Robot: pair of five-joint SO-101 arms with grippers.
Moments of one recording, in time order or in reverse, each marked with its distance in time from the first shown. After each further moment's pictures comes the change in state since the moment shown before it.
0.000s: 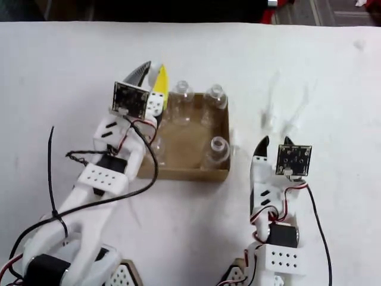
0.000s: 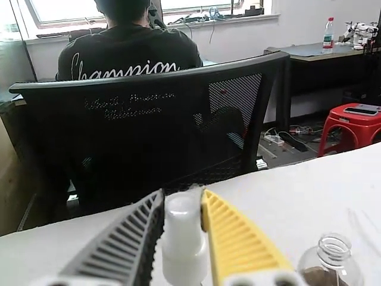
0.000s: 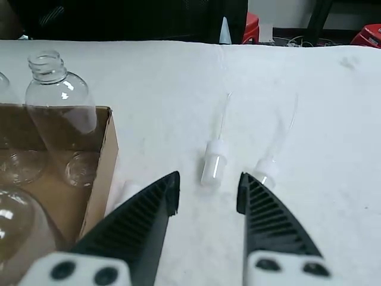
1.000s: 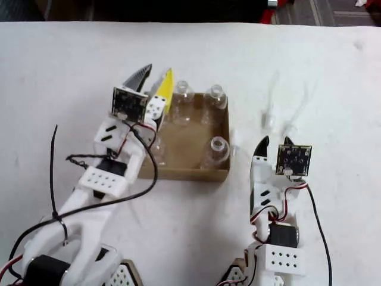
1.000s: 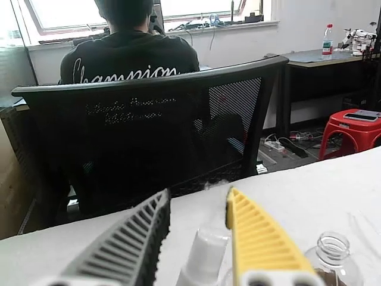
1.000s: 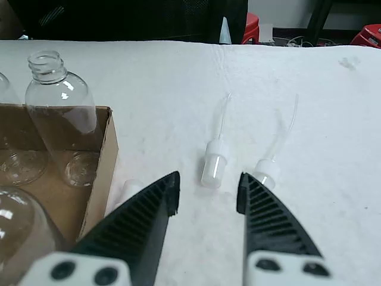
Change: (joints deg) left arm 0.0 -0.4 2.6 -3.6 0.0; right arm 0.0 0.0 0.0 0.0 0.0
